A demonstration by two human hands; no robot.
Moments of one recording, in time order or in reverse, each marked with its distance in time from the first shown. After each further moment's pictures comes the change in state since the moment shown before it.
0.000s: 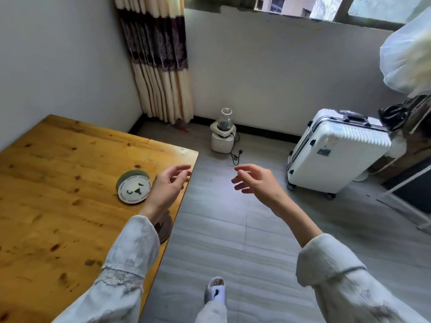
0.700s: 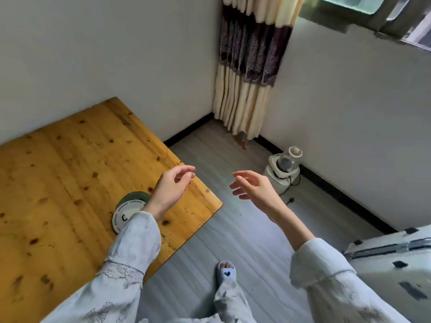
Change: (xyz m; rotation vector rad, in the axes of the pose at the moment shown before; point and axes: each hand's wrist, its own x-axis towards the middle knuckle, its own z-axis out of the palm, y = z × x) left_hand 0.252 0.006 0.008 -0.032 0.435 -0.224; right_hand 0.341 -0.060 -0.014 -0.180 -0.495 -0.087
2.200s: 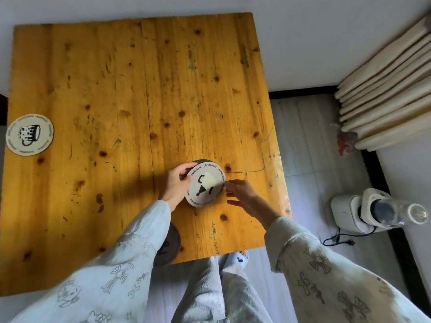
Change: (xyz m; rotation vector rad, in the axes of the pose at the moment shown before) left_hand 0.056 -0.197 -0.108 -0.221 0.593 -0.601; right_hand 0.195 0.050 0.262 -0.295 -0.643 0.521
